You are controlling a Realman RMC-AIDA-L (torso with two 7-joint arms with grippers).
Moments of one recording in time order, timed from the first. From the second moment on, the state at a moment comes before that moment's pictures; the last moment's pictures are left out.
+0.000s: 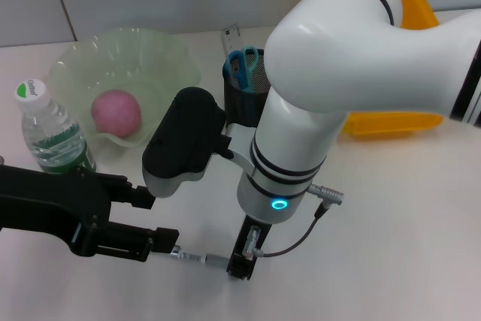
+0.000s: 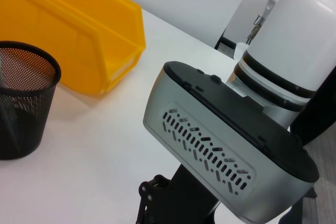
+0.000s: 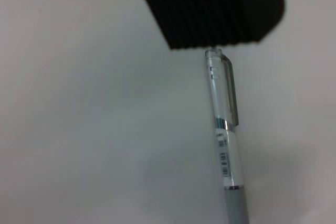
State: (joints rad) left arm -0.36 -2.07 1.09 1.50 1.98 1.90 -2.21; right arm 1.00 2.09 -2.12 -1.02 -2.28 -1.32 2.90
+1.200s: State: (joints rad) left arm -0.36 -2.07 1.09 1.50 1.98 1.90 -2.21; right arm 1.00 2.09 -2.12 -1.02 -2.28 -1.32 2.88
